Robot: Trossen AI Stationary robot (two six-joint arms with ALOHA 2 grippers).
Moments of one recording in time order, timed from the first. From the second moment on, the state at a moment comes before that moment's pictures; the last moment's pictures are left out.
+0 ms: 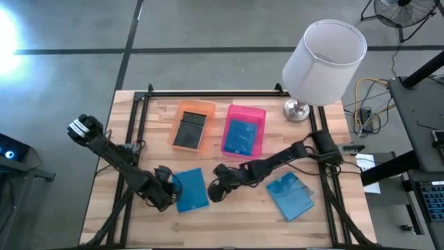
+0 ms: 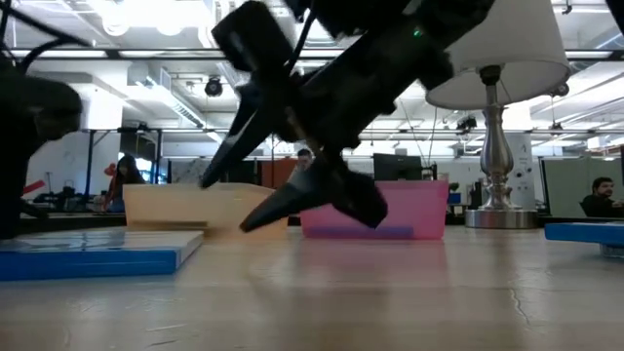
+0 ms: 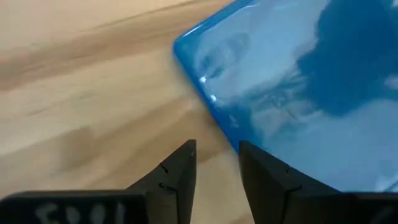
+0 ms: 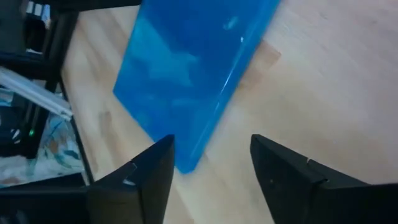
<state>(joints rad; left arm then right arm) -0.73 1.42 0.69 -0.63 -0.27 -1.97 0.26 2.10 1.30 0.08 -0.01 1.20</state>
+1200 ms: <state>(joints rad) -0.72 1.54 0.49 0.04 -0.27 -1.92 0.23 2.21 1.35 0.24 -0.15 1.32</state>
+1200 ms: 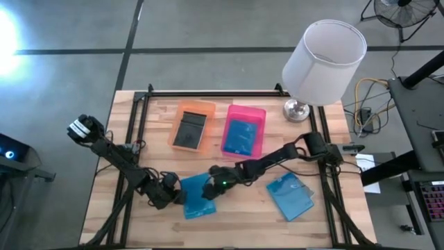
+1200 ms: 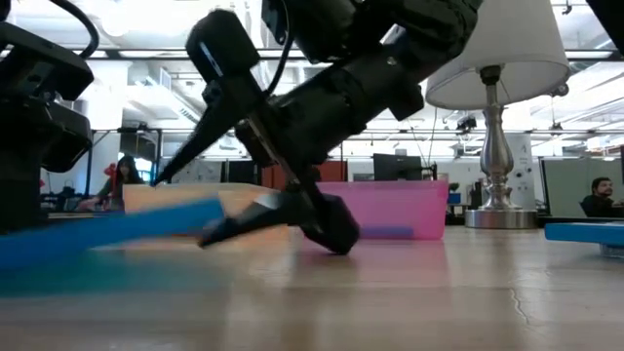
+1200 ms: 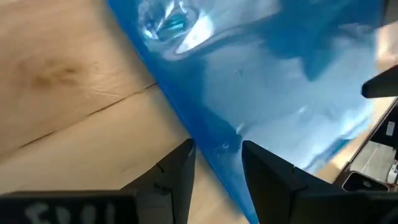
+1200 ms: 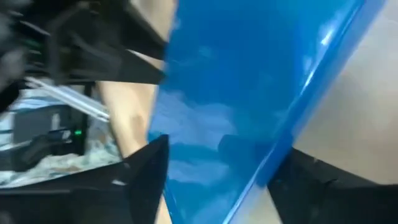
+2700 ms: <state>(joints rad) -0.62 0.94 0.35 0.09 -0.59 -1.44 -0.28 1.42 0.79 -0.20 -0.04 1.35</state>
